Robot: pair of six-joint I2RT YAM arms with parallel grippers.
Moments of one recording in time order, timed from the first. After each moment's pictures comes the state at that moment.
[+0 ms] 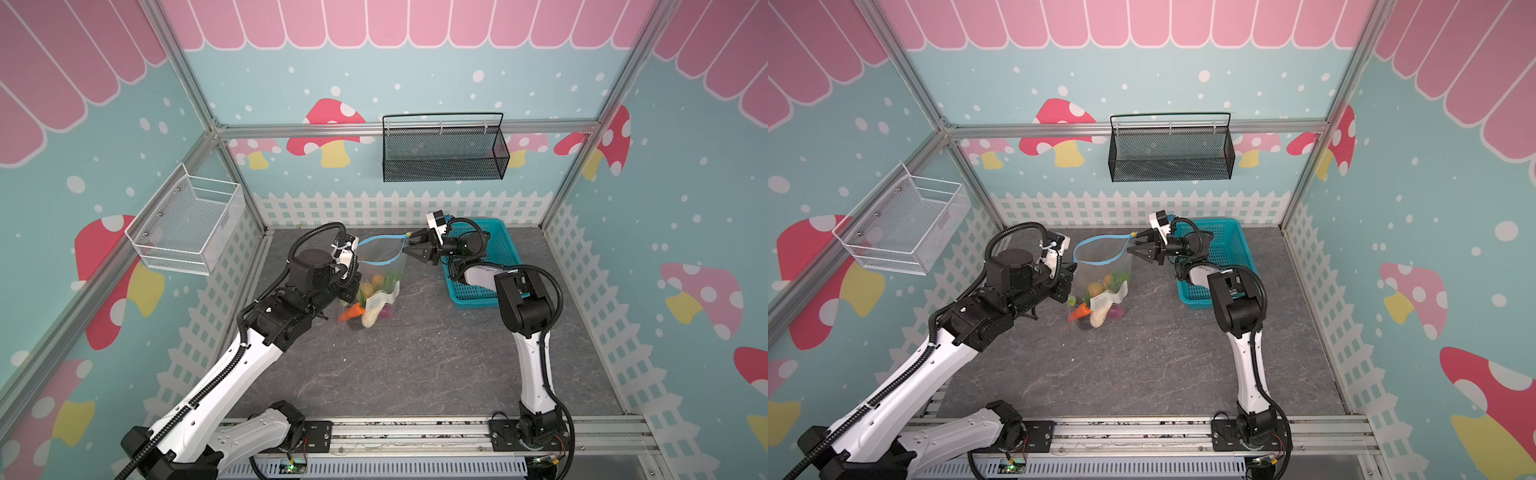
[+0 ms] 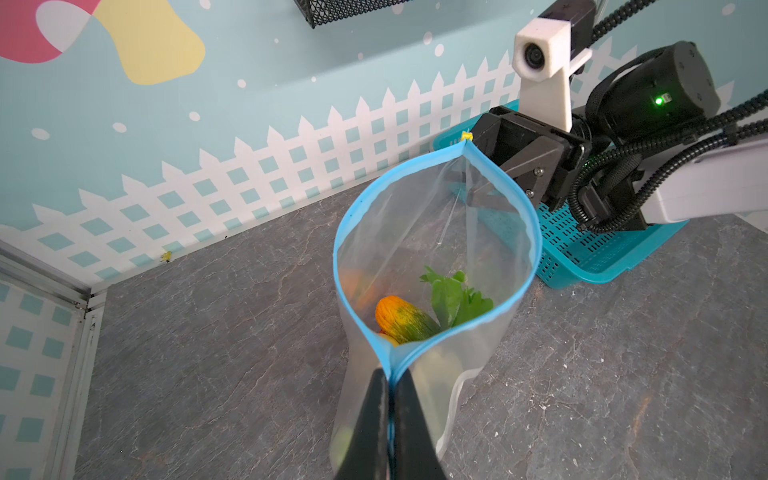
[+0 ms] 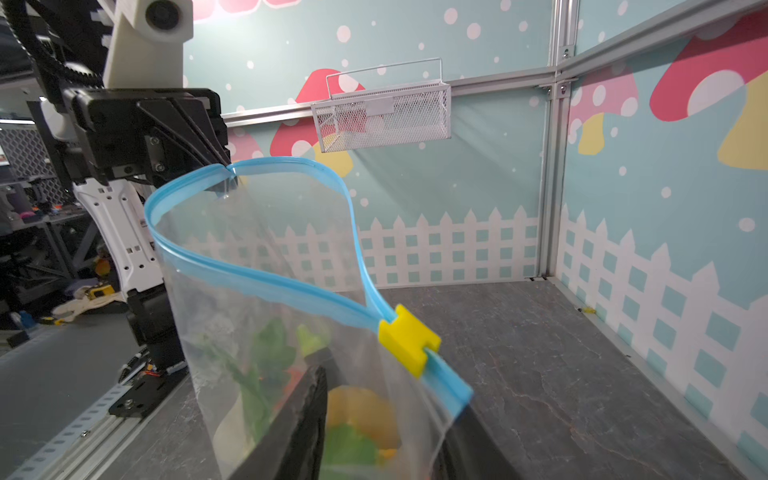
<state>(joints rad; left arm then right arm) -0.54 1.06 1.17 -0.54 -0.11 0.02 0.32 2.27 1.52 1.43 -1.30 0.73</state>
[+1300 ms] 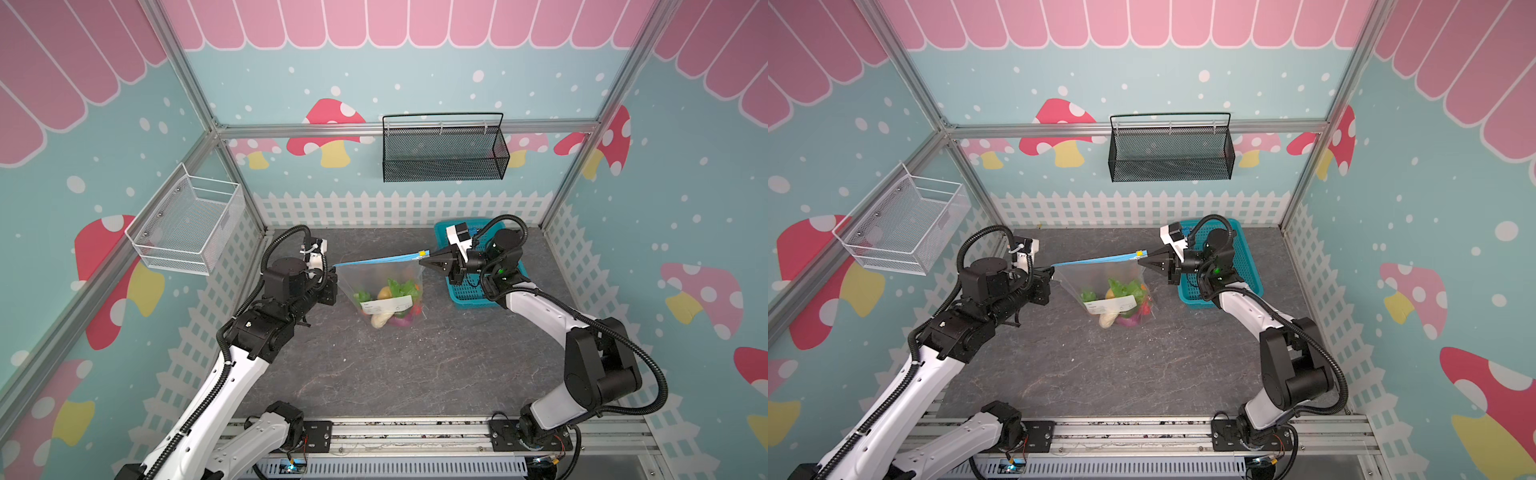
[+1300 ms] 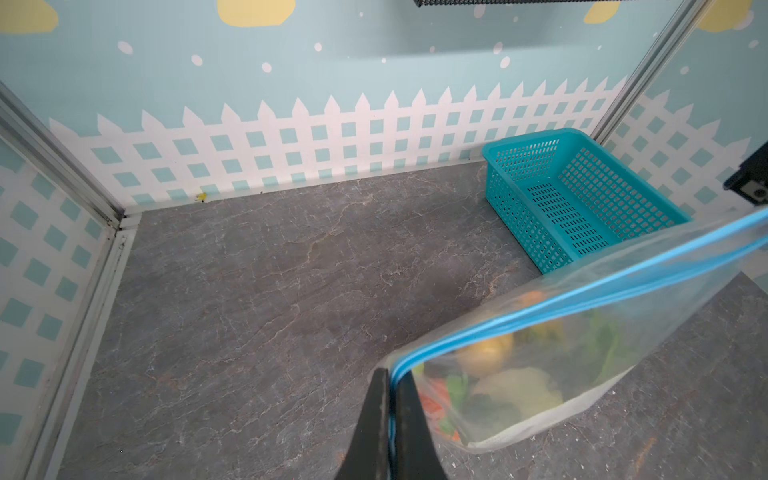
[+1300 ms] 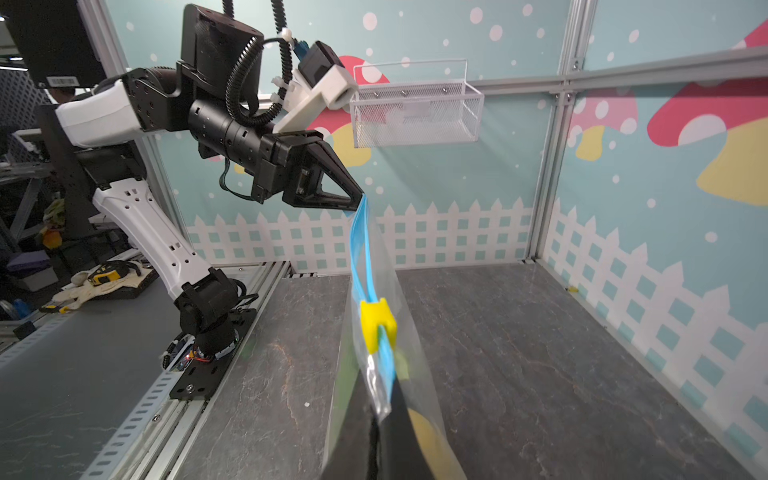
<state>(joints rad) -0.35 0.94 1.07 -0.55 -0.03 -0.12 0.31 1.55 1.04 0.60 -1.23 0.12</state>
